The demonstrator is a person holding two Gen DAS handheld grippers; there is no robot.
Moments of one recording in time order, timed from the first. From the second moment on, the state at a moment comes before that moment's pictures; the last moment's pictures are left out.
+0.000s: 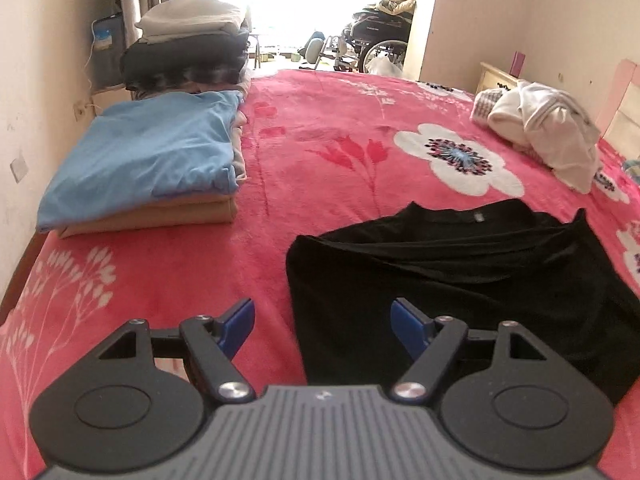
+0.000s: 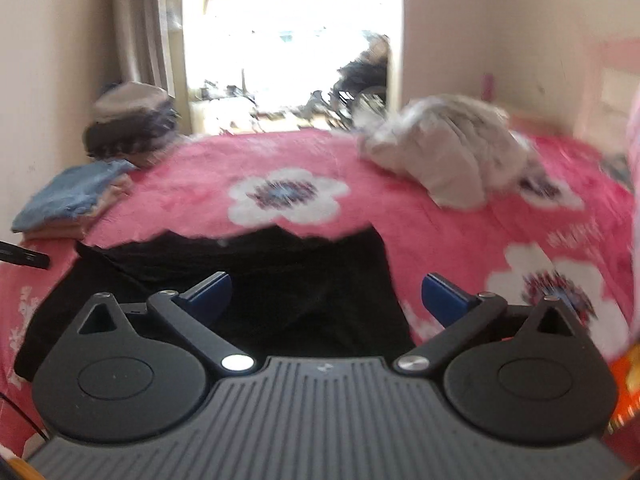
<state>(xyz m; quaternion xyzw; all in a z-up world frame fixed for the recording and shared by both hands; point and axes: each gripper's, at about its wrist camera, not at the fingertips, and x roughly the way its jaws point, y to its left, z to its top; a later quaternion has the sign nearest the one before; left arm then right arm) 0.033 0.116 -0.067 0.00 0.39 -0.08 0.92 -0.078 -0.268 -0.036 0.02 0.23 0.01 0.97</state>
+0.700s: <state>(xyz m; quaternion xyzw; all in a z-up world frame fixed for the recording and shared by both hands) 0.119 0.118 -0.116 0.00 0.38 -0.11 0.92 0.100 -0.105 -0.104 -0.23 0.31 0.17 0.91</state>
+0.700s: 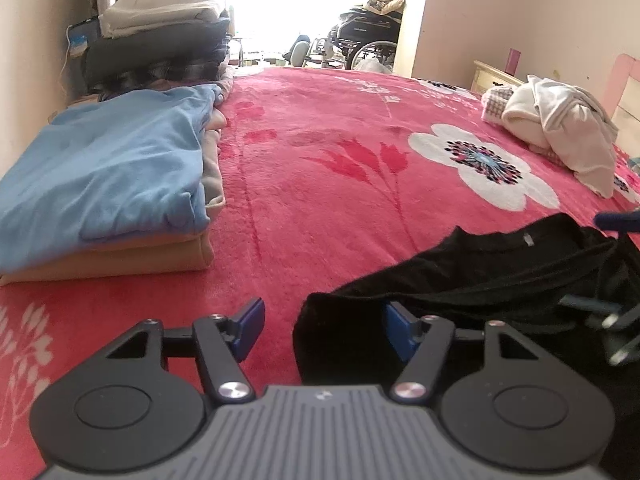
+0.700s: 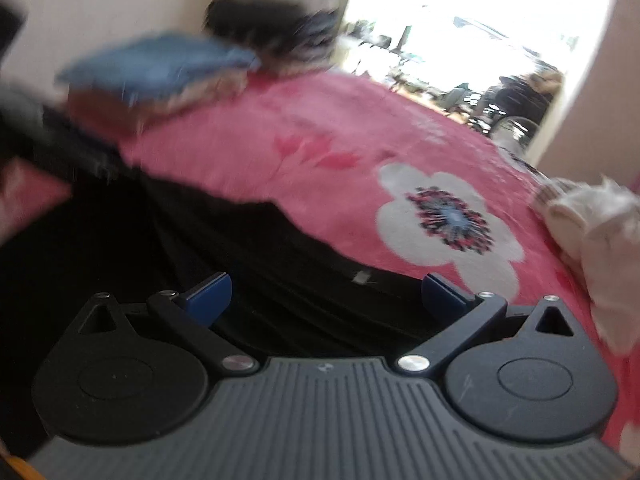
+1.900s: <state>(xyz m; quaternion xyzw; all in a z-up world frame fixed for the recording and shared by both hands) 0.131 0.138 -0.119 -0.05 0.38 -0.07 0.92 0.100 -0.296 -0.078 0.02 0.35 0.01 0.94</state>
